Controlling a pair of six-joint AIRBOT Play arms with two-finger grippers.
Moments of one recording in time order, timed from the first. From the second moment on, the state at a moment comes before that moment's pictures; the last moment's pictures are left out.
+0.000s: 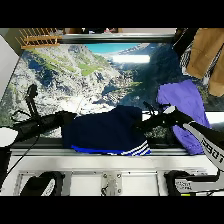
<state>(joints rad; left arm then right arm) -0.05 -0.61 0.68 0.84 -1.00 -1.46 0.10 -1.51 0.75 -0.60 1.07 1.02</state>
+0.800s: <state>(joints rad) -0.06 -0.64 0.68 0.84 -1.00 -1.50 -0.30 -1.52 1.49 -0.81 0.93 1.35</state>
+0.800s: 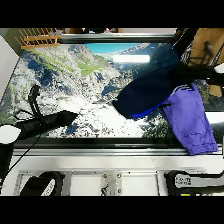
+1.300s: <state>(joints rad) -0.26 -0.88 0.79 0.84 -1.00 -1.49 -0.61 -1.43 1.61 -1.02 0.87 1.67</state>
